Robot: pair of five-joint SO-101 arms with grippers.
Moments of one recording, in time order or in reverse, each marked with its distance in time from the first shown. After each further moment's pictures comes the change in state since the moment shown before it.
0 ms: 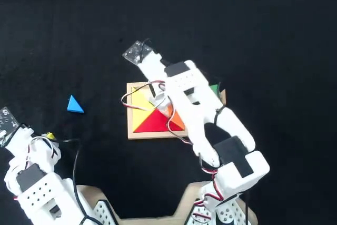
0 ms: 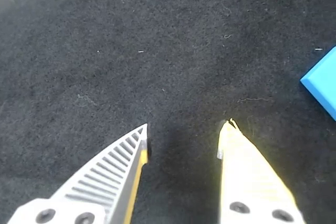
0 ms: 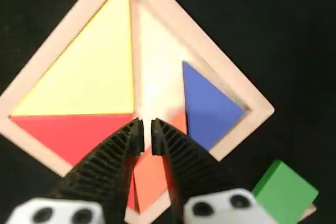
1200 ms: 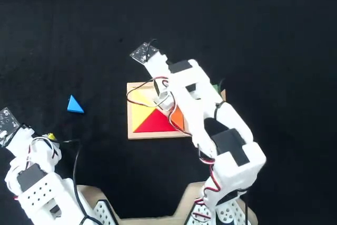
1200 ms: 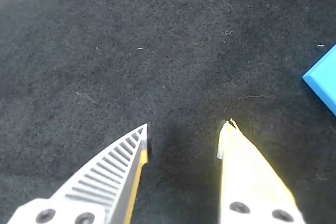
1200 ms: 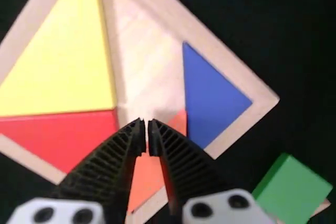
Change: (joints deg) left arm 0.0 0.0 0.5 0.0 -0.2; right arm 2.8 3.5 -1.0 2.2 -0.2
